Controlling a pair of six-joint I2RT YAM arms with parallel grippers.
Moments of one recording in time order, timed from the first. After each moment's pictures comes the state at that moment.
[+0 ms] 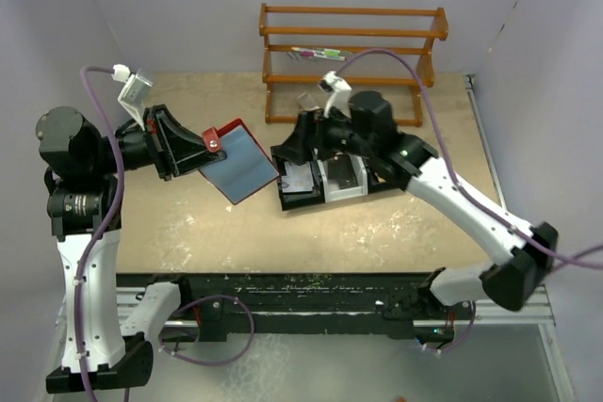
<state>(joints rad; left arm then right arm) 0.08 0.91 1.39 -0.45 1.30 -0.56 0.78 1.47 1.49 -0.49 -0.12 0.48</state>
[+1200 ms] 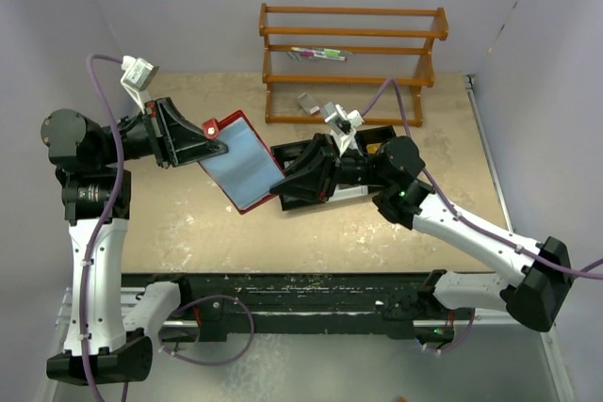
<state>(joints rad) 0.08 0.92 1.28 0.02 1.37 -1.12 0.85 1.20 0.98 0.62 -0.78 0.65</state>
